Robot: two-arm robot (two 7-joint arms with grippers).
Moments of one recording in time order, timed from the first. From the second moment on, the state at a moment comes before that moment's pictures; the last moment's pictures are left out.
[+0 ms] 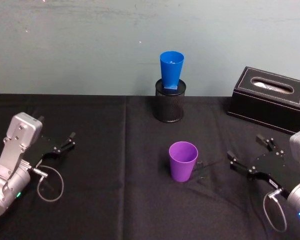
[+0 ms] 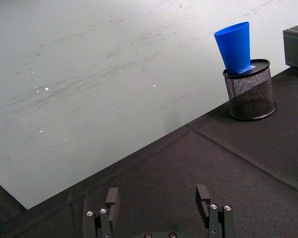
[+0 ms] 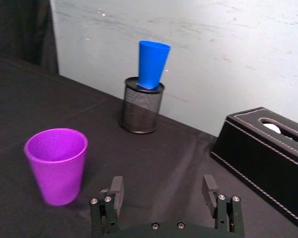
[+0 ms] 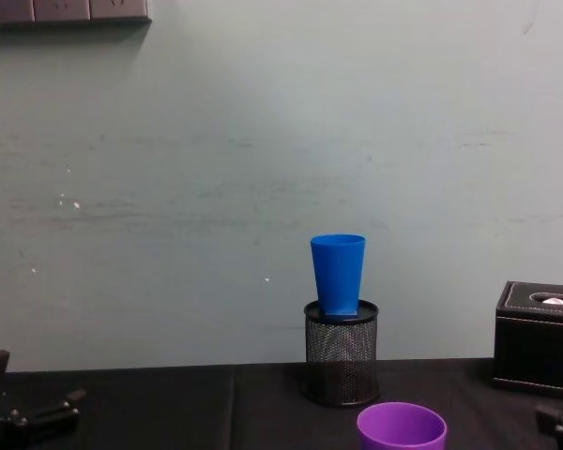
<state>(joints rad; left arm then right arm) -0.20 0.60 0.45 -1.41 -0.25 -0.12 0.03 0.08 0.63 -0.37 -1.54 0.35 -0.11 0.15</state>
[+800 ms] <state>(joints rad) -0.20 0.60 0.45 -1.41 -0.25 -0.12 0.03 0.06 0.57 -0.39 -1.52 0.36 -0.15 0.33</state>
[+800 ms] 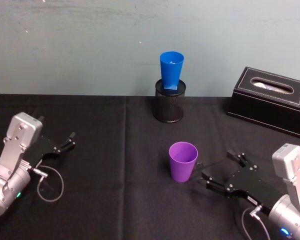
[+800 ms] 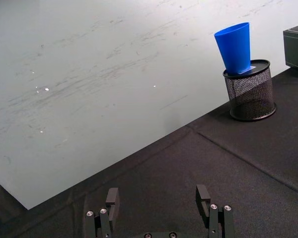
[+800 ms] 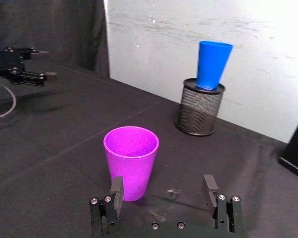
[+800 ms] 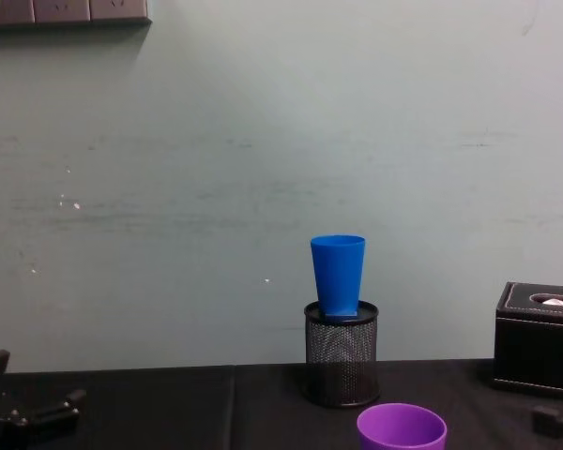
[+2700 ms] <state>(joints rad) -0.20 0.60 0.45 -1.41 -0.25 -0.12 0.03 0.22 0.35 -0.40 -1.32 0.26 -0.11 0.46</state>
